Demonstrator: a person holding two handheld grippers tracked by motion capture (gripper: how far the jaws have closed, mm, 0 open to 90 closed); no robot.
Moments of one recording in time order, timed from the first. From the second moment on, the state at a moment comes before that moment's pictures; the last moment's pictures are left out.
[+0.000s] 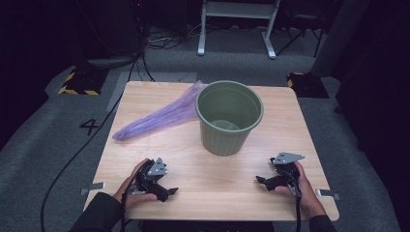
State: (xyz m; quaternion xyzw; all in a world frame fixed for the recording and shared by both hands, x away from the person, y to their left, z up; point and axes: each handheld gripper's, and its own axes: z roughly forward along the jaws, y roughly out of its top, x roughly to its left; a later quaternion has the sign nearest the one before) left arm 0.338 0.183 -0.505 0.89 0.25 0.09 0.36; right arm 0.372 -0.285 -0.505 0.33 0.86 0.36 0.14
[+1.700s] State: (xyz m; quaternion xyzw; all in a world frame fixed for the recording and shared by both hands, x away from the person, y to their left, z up) left arm 0.342 0.198 -0.505 0.89 0.26 0.10 0.36; right arm 0.361 -0.264 -0.427 0.26 0.82 0.46 0.21
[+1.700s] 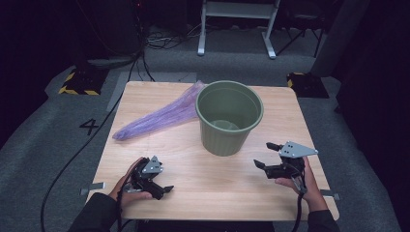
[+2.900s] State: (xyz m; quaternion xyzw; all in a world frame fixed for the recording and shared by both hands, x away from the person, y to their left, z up) left arm 0.343 0.198 -0.505 0.89 0.26 0.10 0.36; right arm 0.373 -0.237 -0.347 0.21 0.81 0.49 0.27
